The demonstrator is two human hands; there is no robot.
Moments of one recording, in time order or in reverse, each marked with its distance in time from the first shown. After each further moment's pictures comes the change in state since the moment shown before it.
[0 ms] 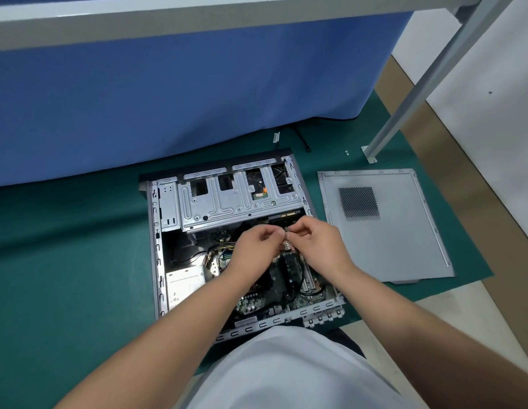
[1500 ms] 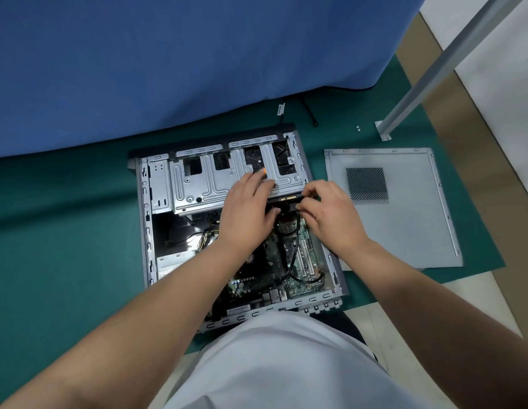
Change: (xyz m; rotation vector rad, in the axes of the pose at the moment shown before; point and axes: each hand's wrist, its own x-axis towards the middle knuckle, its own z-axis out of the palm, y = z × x) left_hand 0.055 -0.008 -0.008 1.018 0.215 0.569; right_hand 0.046 0.040 -0.026 -0.646 0.062 -0.652
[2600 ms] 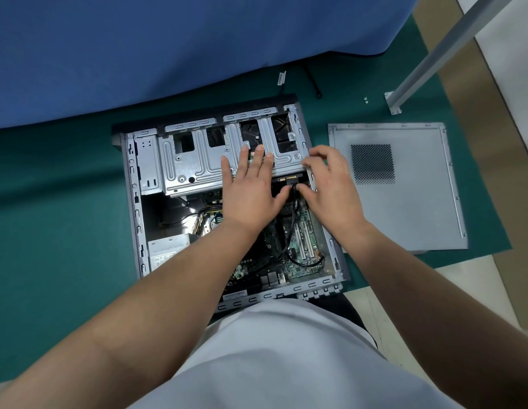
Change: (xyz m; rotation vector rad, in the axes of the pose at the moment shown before) left_hand 0.012 0.004 0.028 0.271 -0.086 -0.111; right_hand 0.011 -0.005 0.011 0.145 -0.010 0.273
